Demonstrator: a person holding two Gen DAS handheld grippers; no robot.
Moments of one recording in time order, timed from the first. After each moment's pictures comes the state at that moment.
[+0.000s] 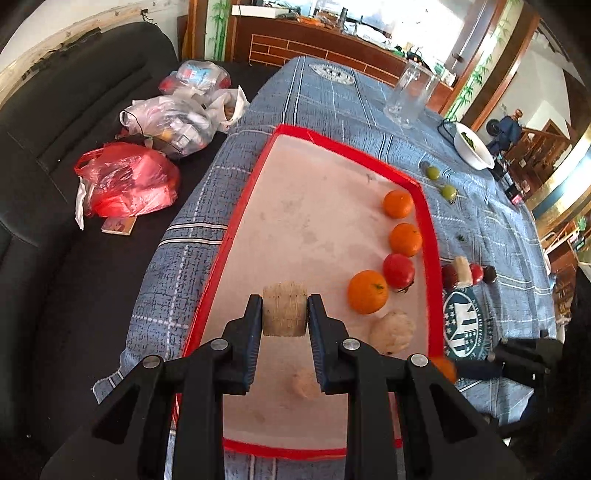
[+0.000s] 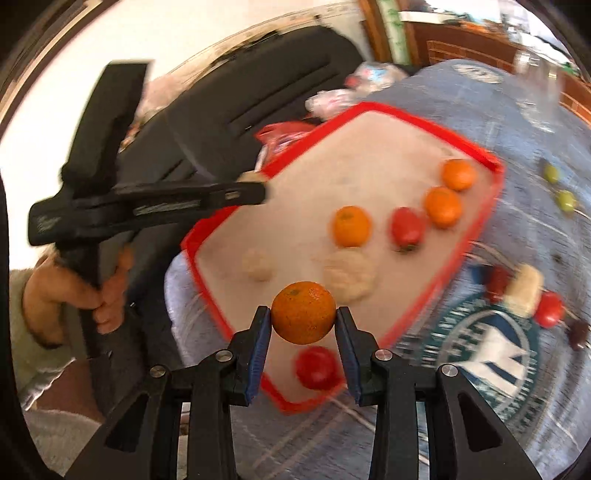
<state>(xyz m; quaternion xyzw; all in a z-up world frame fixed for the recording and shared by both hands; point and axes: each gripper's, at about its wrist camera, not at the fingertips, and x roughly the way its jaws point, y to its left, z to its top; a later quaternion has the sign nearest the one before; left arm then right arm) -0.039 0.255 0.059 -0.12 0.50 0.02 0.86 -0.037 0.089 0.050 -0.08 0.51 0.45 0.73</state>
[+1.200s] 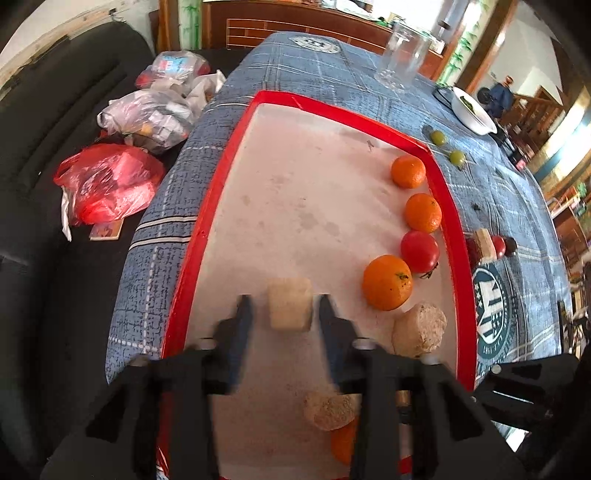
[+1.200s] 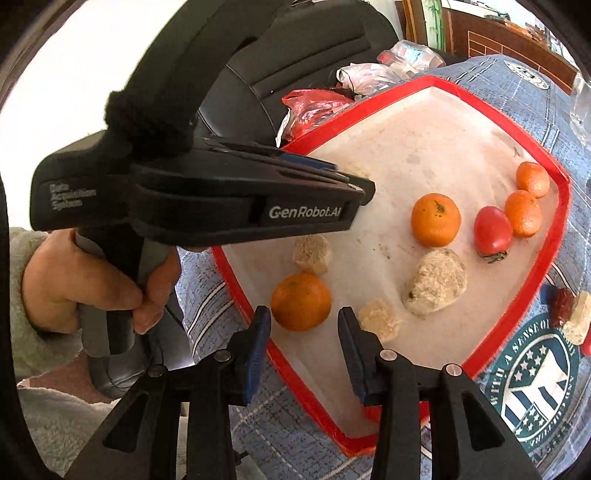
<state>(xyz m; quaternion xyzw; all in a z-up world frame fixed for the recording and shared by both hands) -0.019 0.246 0.028 -0.09 0.53 0.00 0.84 -0.052 0.145 0.027 -0.14 0.53 0.46 0.70</state>
